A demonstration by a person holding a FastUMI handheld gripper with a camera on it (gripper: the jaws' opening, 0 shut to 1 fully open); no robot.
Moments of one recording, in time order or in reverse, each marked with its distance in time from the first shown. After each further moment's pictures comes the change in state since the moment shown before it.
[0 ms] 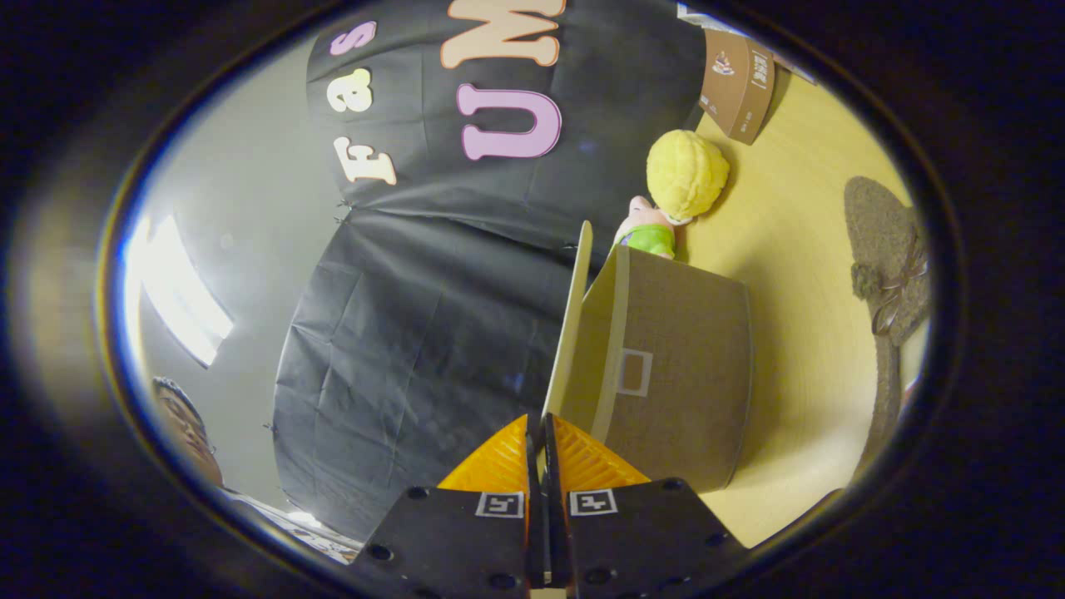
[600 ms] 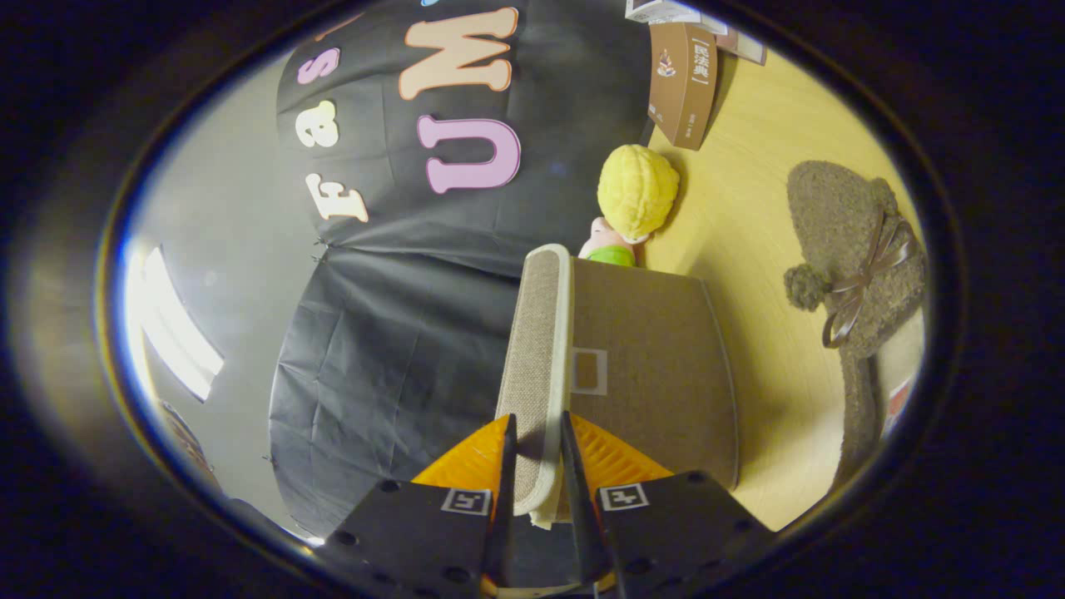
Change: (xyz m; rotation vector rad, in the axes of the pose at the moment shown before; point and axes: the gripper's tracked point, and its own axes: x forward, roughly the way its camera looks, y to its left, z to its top) arm -0.006 -0.032 0.026 0.121 -0.105 -0.029
